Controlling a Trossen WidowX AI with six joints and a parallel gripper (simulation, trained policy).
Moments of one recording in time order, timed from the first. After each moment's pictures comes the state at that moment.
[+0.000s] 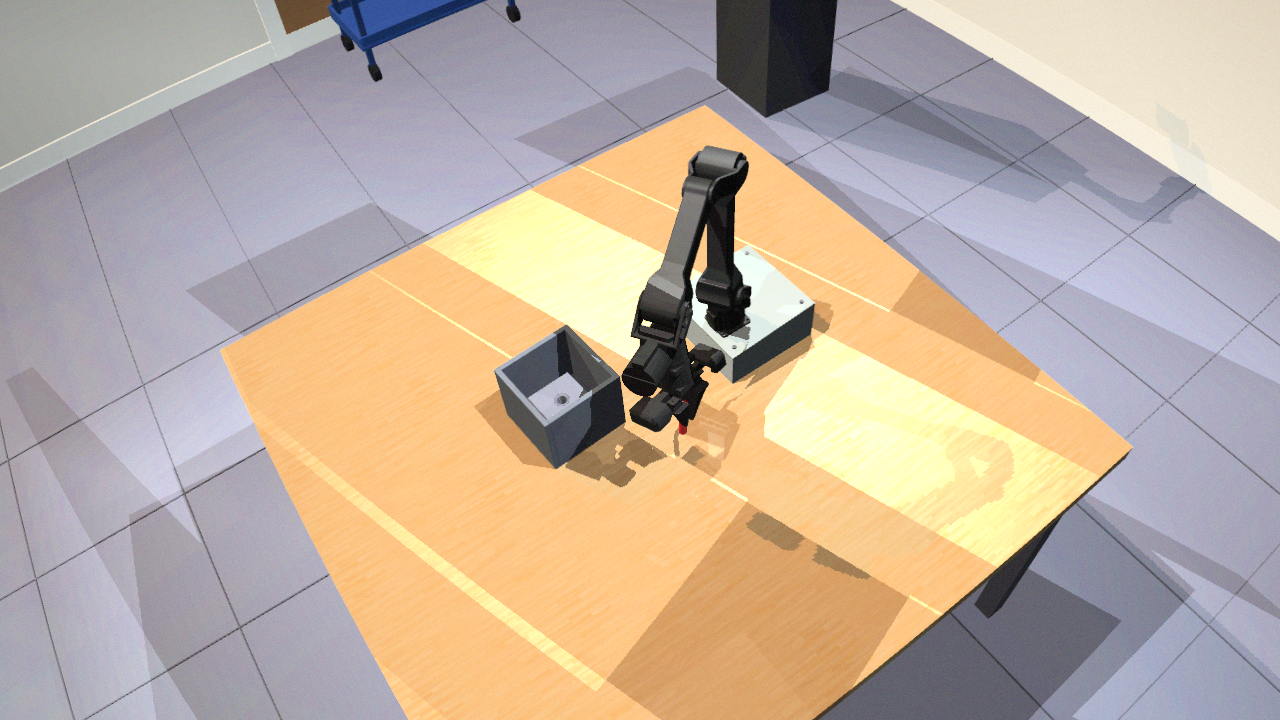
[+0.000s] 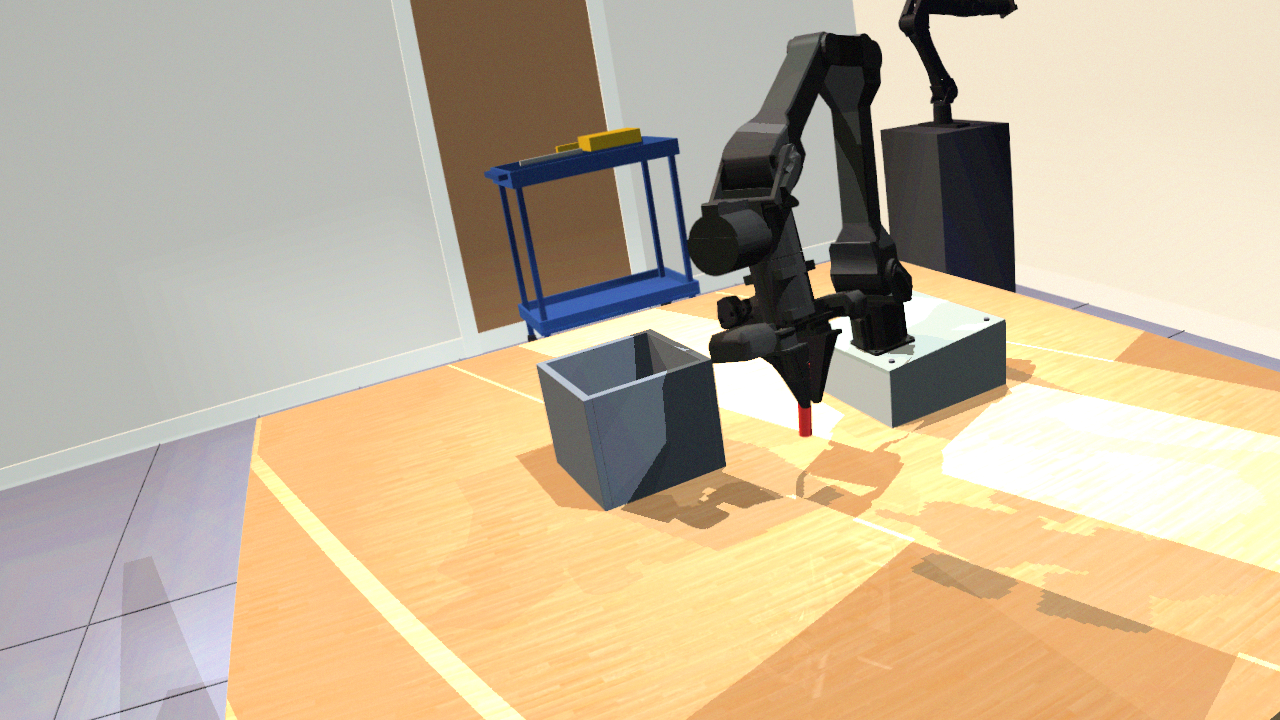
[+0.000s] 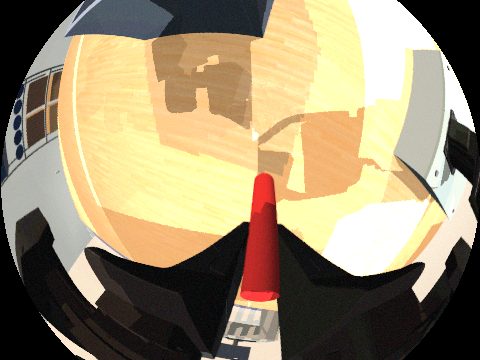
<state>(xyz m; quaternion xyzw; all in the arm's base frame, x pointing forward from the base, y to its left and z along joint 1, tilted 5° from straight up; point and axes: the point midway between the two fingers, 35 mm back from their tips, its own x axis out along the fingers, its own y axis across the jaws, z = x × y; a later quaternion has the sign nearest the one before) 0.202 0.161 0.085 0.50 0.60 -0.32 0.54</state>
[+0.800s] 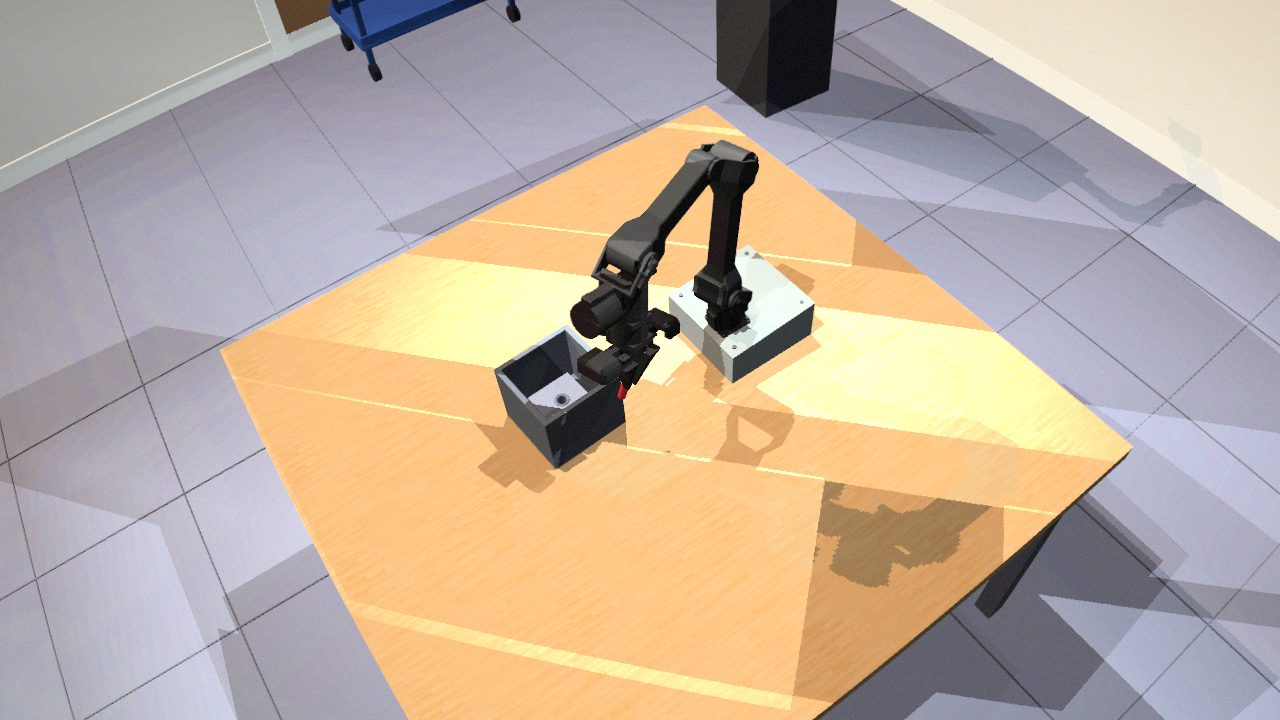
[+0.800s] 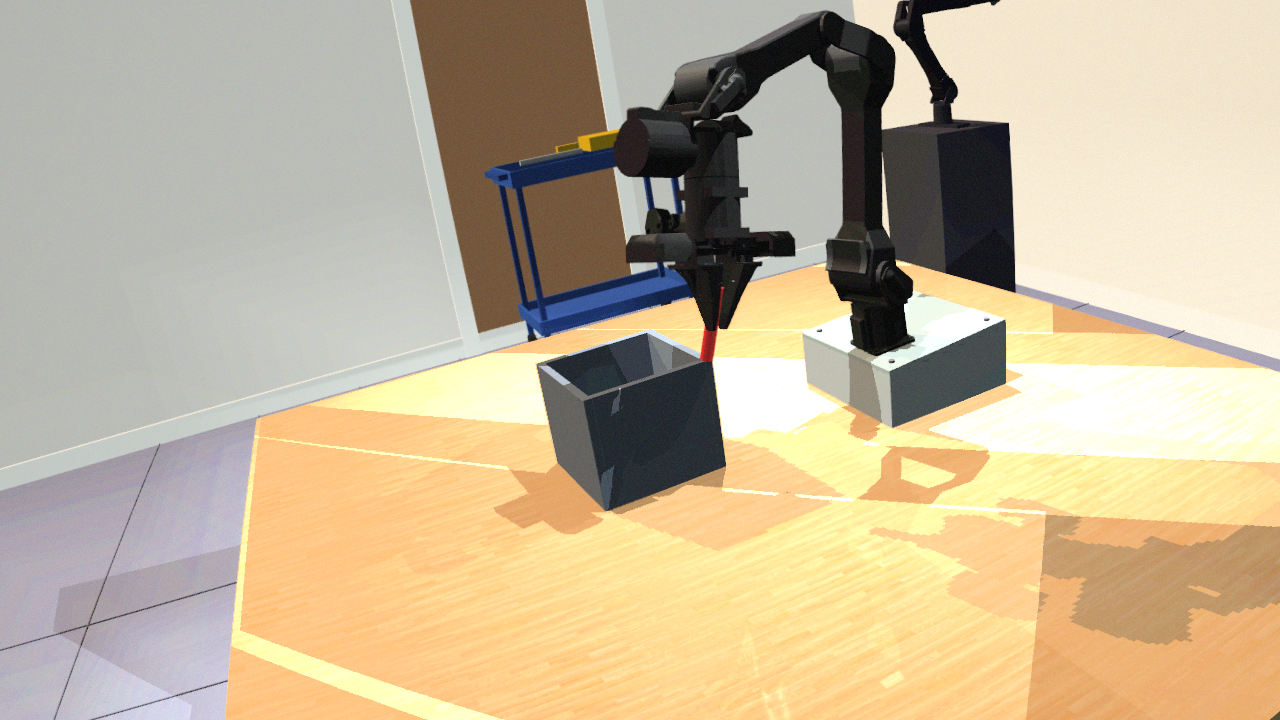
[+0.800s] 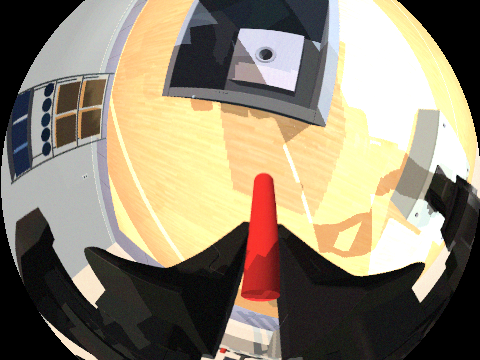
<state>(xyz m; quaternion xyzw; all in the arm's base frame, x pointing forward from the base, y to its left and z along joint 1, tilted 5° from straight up) 0.254 0.097 0.173 0.52 0.52 -0.30 0.61</state>
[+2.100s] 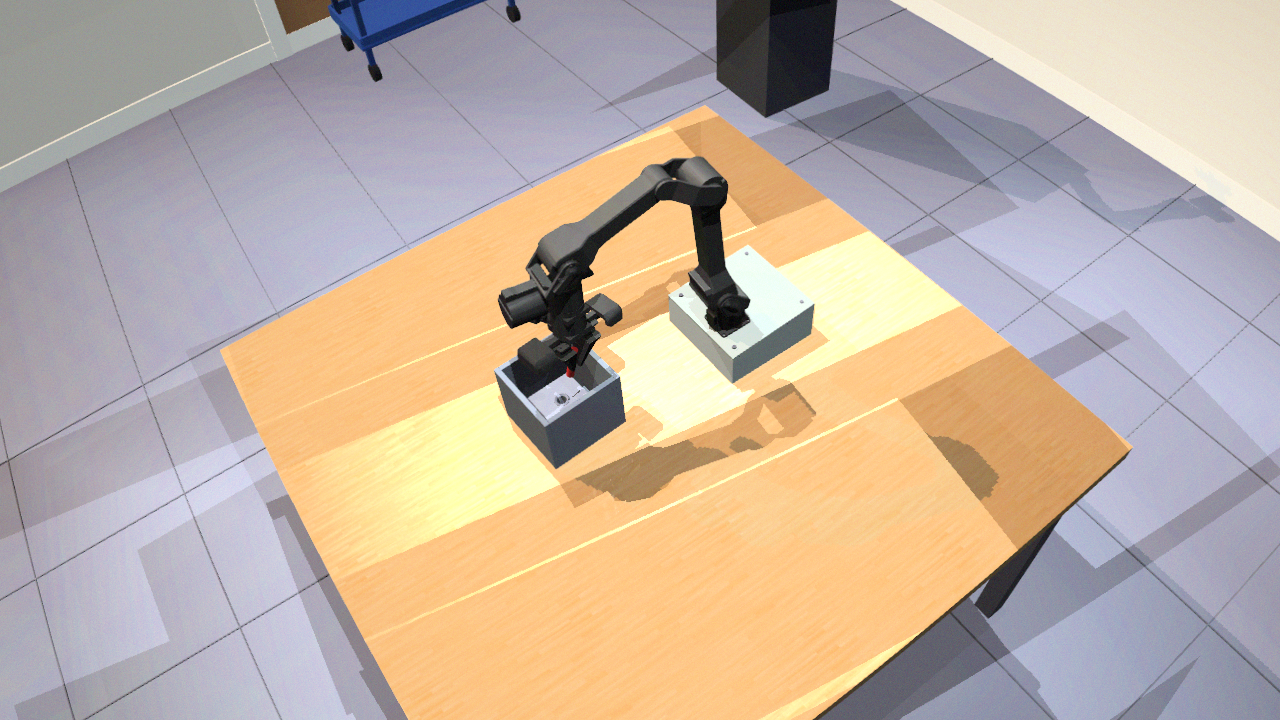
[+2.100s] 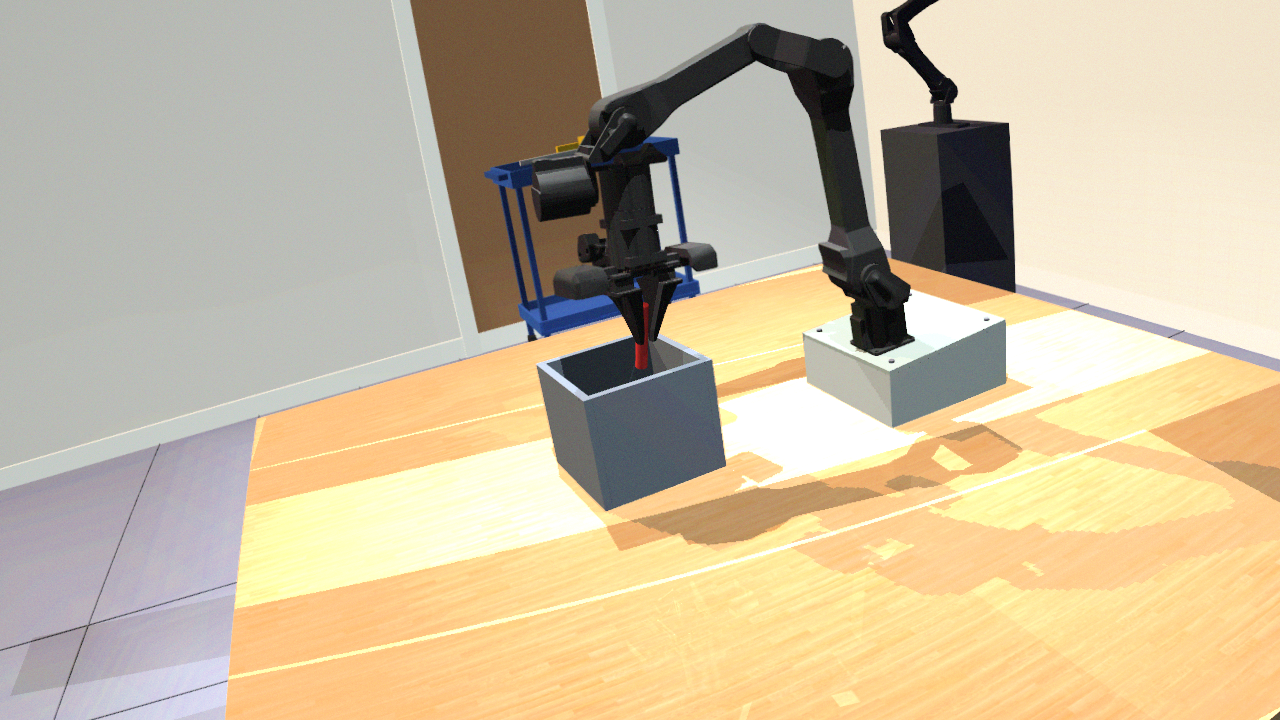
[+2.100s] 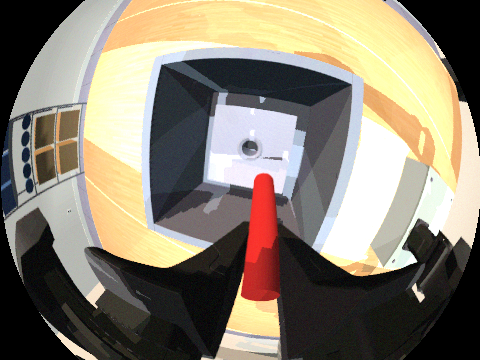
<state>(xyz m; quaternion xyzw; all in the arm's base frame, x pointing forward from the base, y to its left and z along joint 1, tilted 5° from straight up) 0.306 -0.008 0.148 0.49 0.52 -0.39 0.58</state>
